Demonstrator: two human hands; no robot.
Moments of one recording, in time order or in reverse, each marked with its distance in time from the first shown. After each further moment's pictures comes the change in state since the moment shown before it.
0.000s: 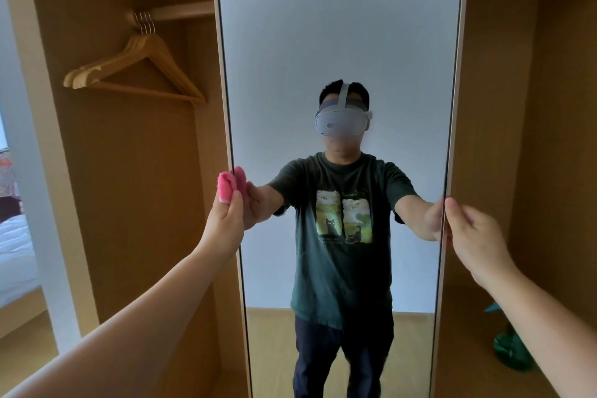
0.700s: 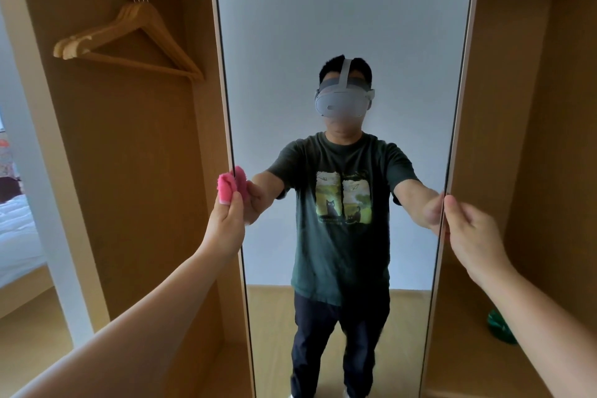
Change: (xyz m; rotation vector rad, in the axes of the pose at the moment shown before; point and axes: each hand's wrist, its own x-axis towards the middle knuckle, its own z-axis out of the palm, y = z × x) left_hand -0.023 -0.037 -0.002 -0.008 -0.038 -0.065; right_hand -0.023 0.017 0.005 -0.044 -0.057 0.108
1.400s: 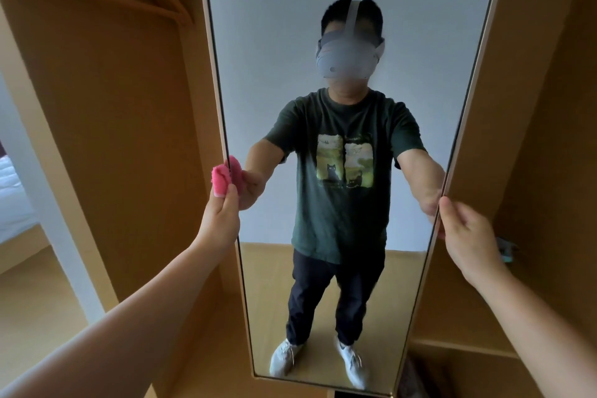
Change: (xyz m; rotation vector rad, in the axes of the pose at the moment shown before) left_hand -0.033 -0.055 0.001 0.051 -0.011 -0.106; right_hand -0.042 0.045 0.009 0.006 -0.099 0.073
